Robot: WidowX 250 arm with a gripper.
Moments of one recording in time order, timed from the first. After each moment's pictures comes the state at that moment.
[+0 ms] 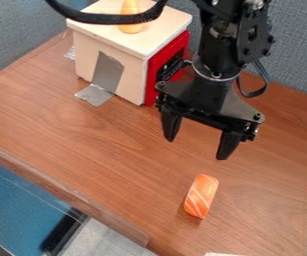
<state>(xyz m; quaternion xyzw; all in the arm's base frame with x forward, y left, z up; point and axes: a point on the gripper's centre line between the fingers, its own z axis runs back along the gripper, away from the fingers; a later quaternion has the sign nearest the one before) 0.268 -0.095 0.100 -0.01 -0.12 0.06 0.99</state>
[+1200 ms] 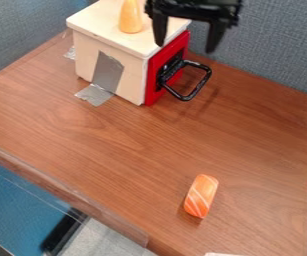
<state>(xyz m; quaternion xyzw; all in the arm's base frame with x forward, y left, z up) 0.350 -0.014 0.159 0.01 -0.17 0.20 0.96</state>
